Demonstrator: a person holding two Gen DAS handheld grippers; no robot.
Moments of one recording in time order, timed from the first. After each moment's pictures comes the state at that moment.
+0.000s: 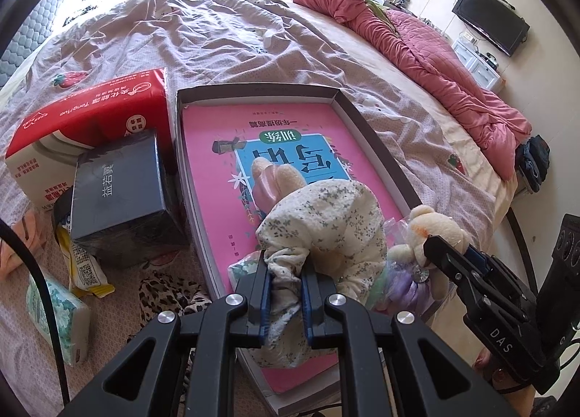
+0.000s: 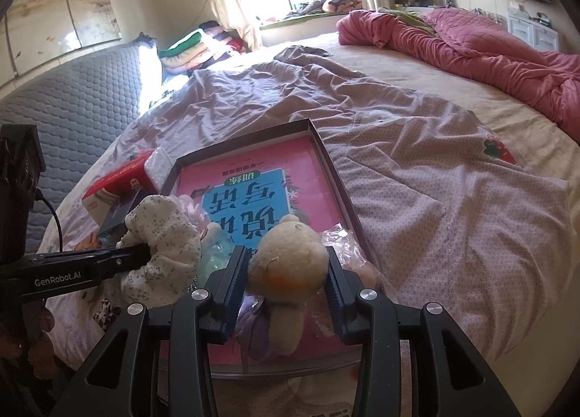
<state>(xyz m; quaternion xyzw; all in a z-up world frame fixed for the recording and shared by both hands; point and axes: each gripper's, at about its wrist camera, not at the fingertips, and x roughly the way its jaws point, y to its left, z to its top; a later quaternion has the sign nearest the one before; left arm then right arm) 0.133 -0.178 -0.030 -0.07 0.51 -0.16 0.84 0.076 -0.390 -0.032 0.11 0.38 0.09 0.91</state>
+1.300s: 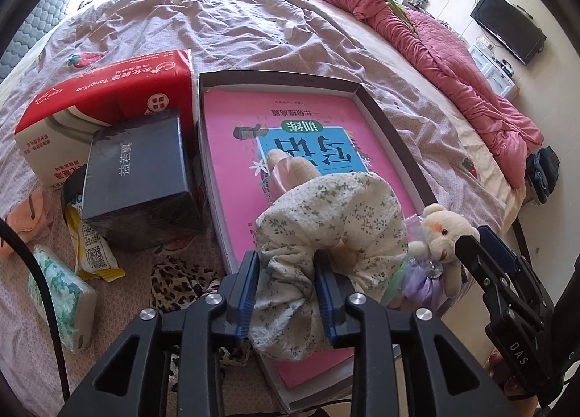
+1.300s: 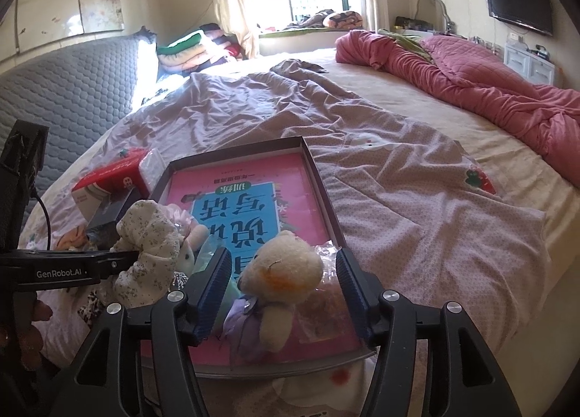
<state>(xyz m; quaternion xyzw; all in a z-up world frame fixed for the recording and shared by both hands) 0.133 -0.167 -0.037 -0.08 0.53 -0.14 0.83 0.069 -0.387 -0.018 0.07 0.36 0.06 0.93</state>
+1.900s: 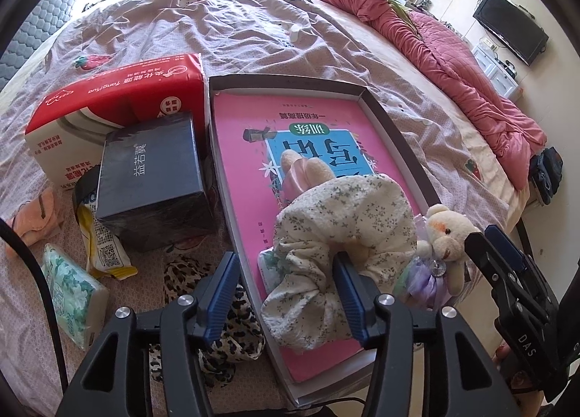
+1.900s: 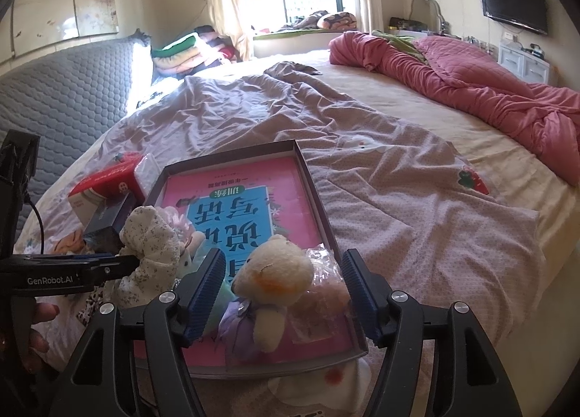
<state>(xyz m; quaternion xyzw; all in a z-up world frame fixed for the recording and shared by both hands) 0.131 -0.161 -0.033 -0.08 0.53 -0.13 0.84 0.067 -0.391 -0.014 0.07 0.36 0.05 0.93</state>
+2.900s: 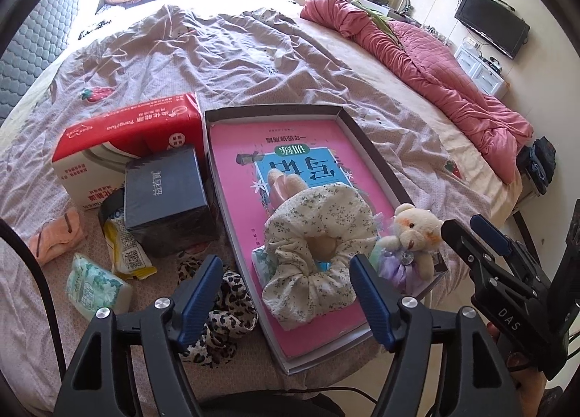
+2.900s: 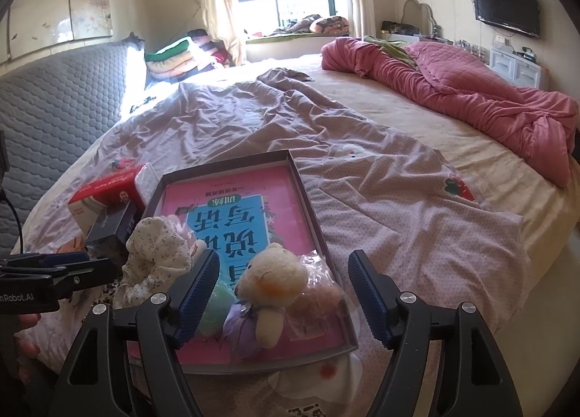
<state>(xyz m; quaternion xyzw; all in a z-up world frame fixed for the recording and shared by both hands) 0.103 -0.161 0.008 -0.05 0.49 -0.14 0.86 0.058 -0.387 0.006 0.07 0.35 0.03 0.93</state>
